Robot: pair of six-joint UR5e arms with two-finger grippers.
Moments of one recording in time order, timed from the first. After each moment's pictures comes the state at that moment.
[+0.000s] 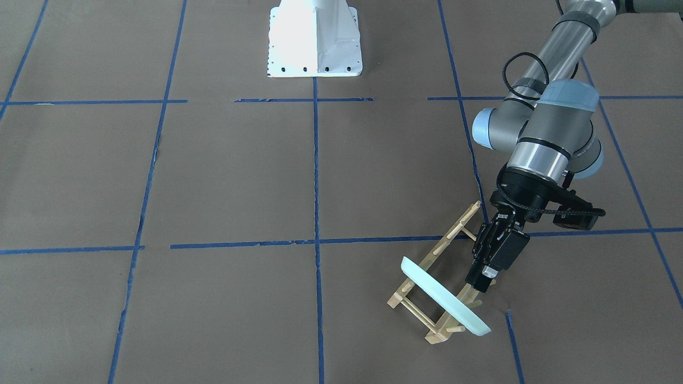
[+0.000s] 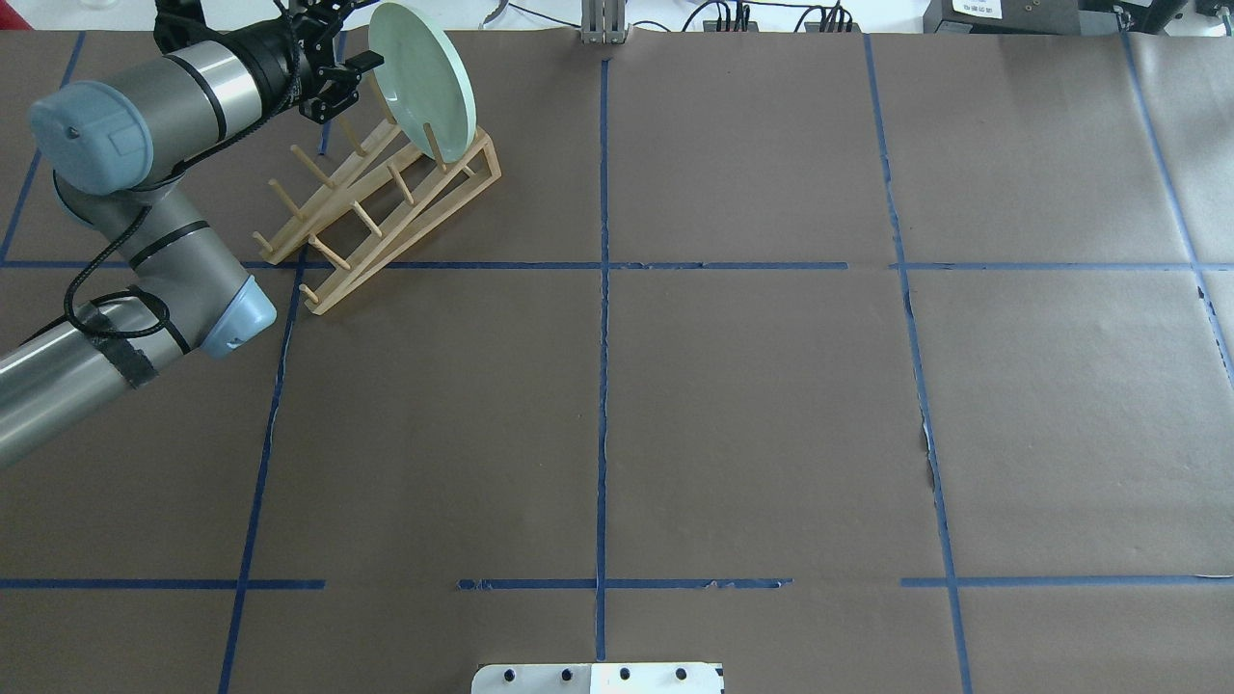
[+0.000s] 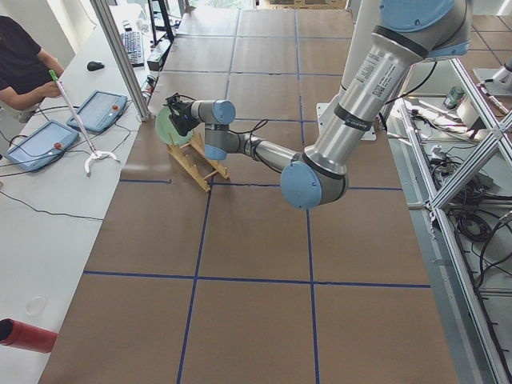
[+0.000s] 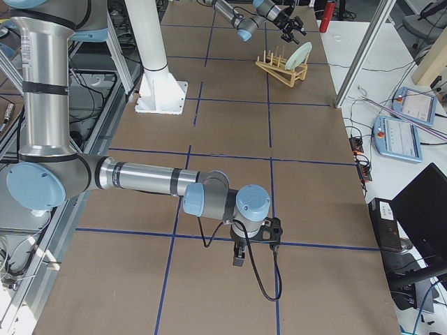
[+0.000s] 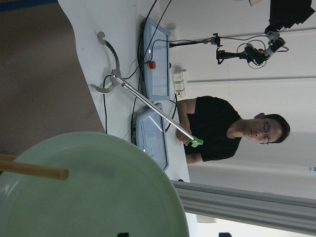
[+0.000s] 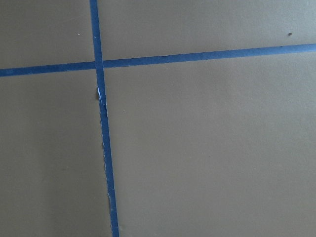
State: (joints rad) left arm -0.88 -2.13 -1.27 -2.95 -1.53 -2.20; right arm 1.62 -1.62 1.56 -1.63 2.31 -0.02
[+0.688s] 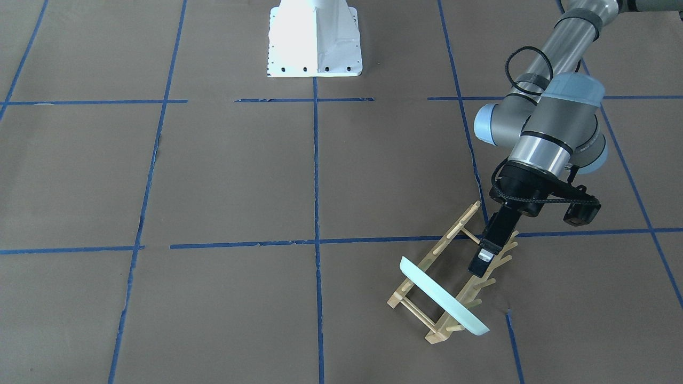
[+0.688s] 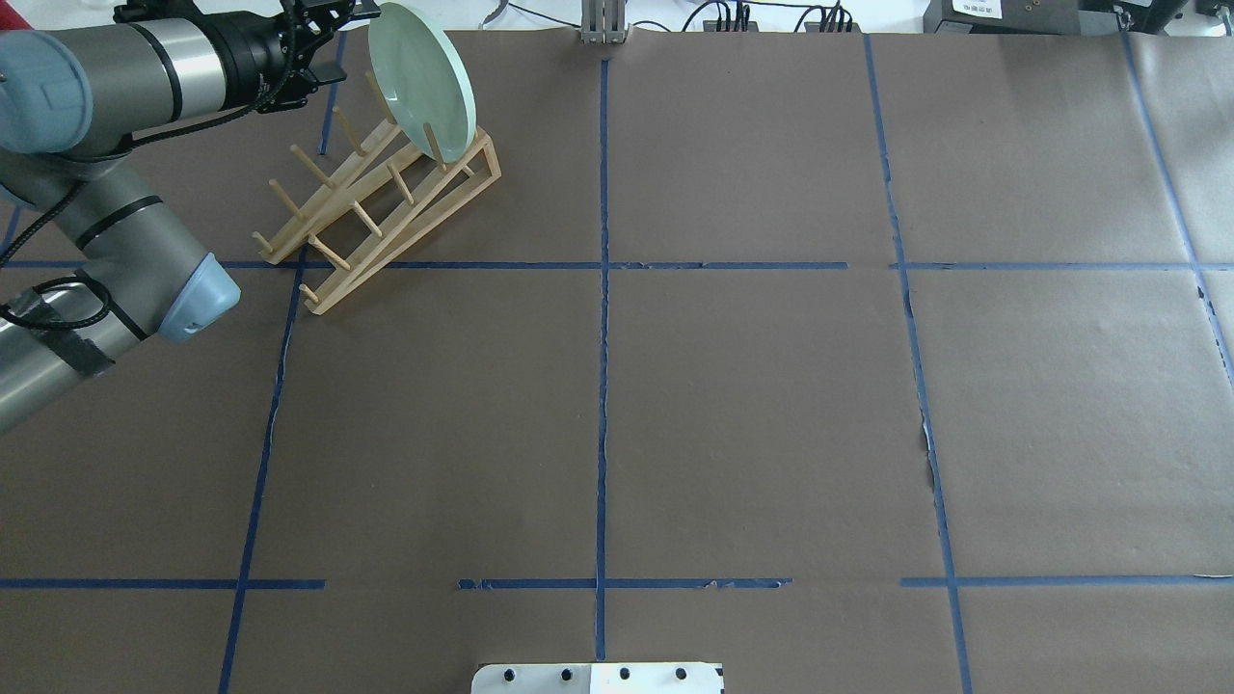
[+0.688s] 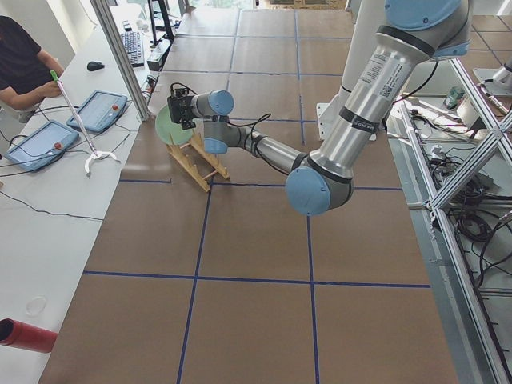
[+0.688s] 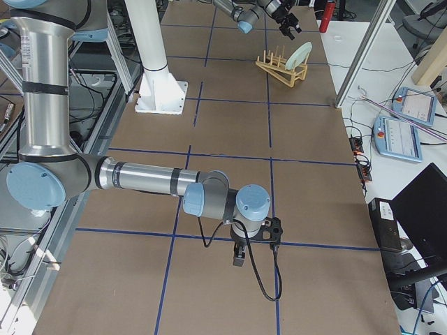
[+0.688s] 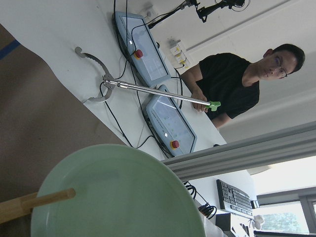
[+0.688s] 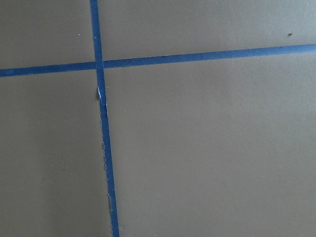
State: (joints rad) left arm -0.94 -2.07 -1.45 -2.72 -1.74 -1.63; right arm 1.62 -1.62 1.56 -1.63 2.31 -0.02
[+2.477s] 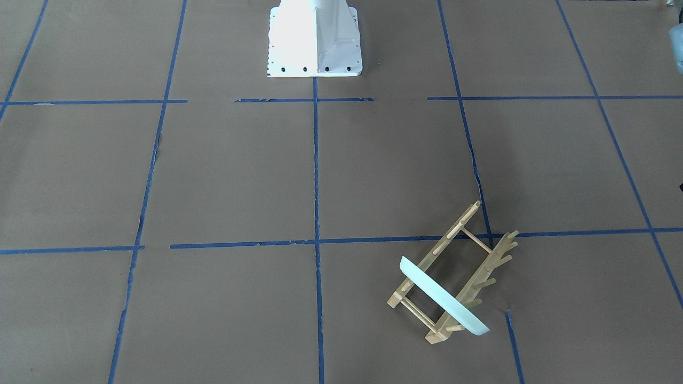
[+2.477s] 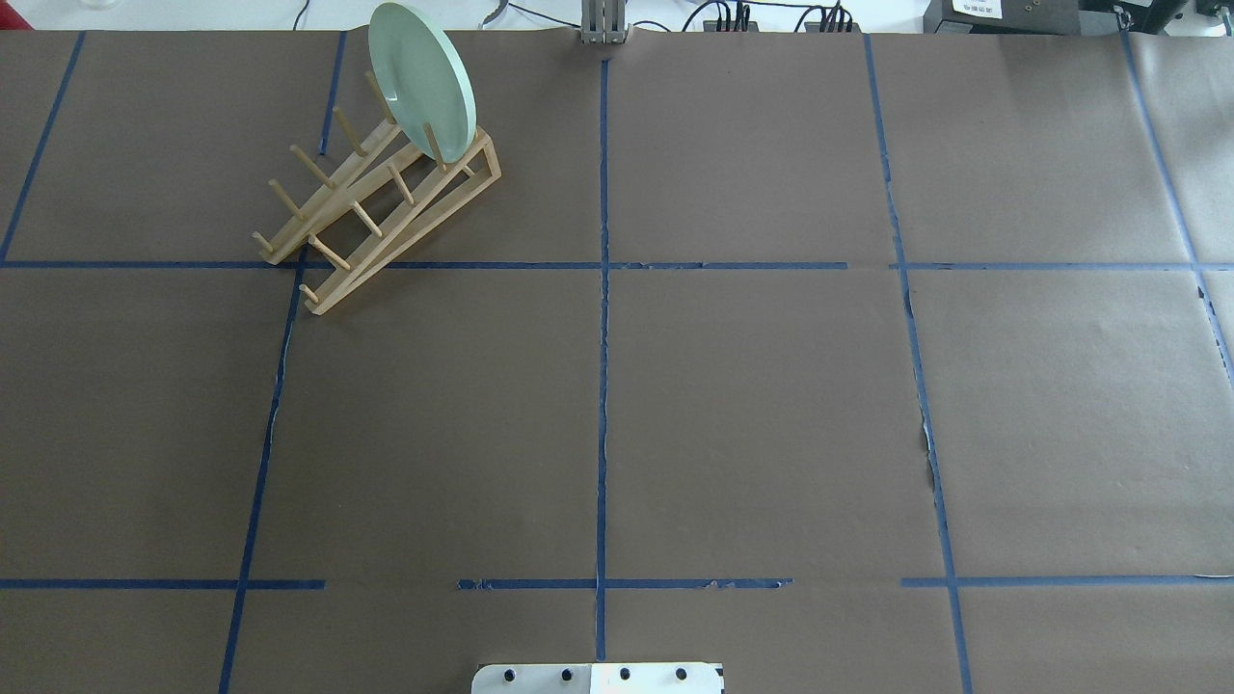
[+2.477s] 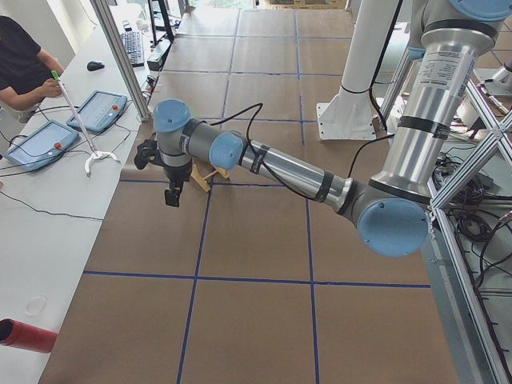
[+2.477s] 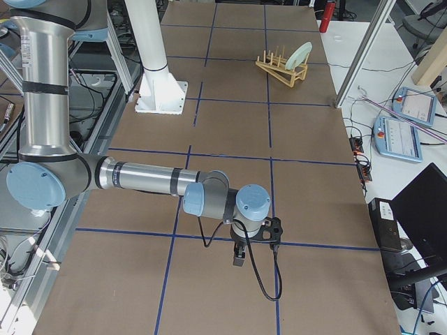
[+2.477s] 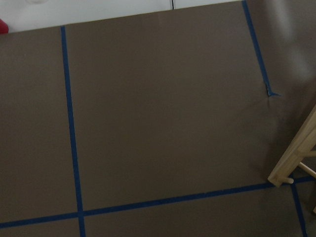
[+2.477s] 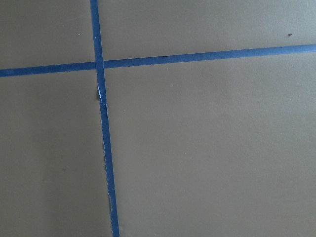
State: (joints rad) left arm -1.47 -1.79 -1.66 -1.54 -2.36 -0.16; right arm 1.62 -1.62 1.56 -1.63 2.31 -0.02
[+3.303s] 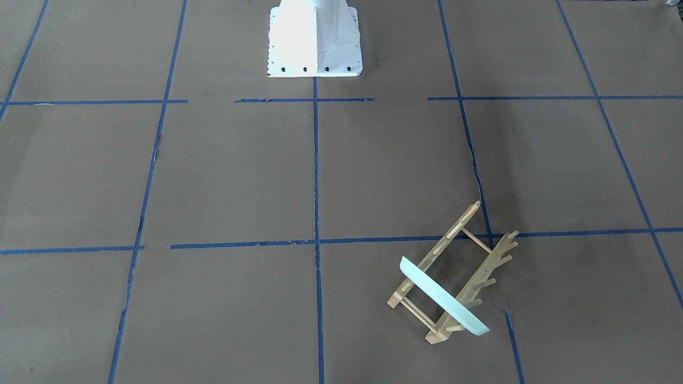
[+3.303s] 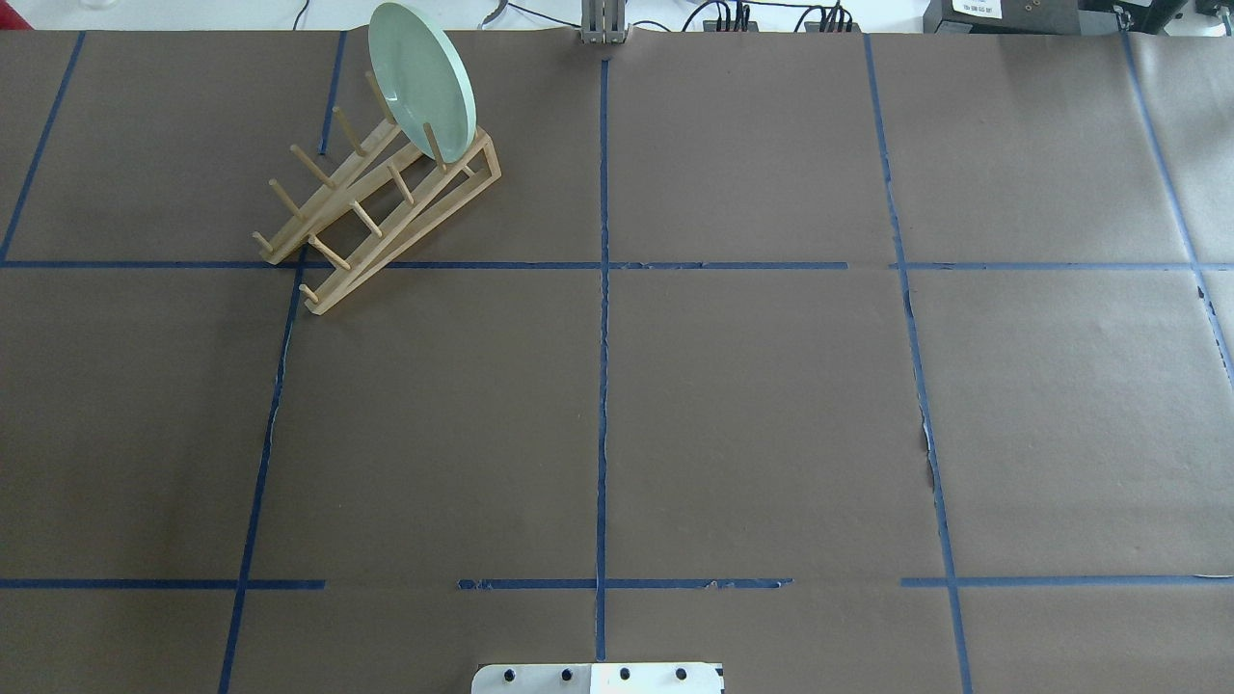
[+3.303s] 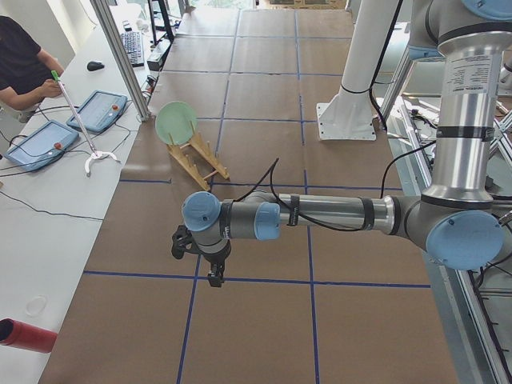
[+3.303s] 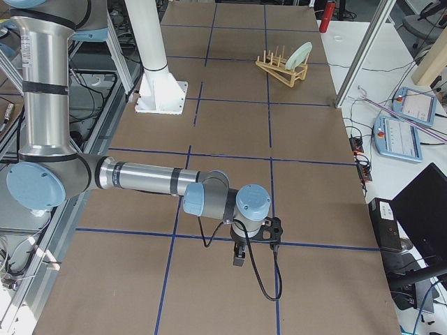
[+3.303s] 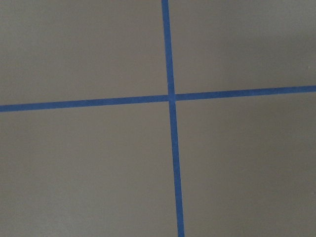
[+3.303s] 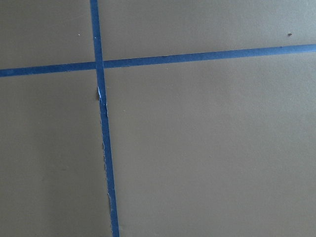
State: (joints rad) left arm -1.55 -1.57 -1.59 -1.54 -2.37 0.05; right arm 1.62 -1.62 1.56 -1.63 2.31 -0.02
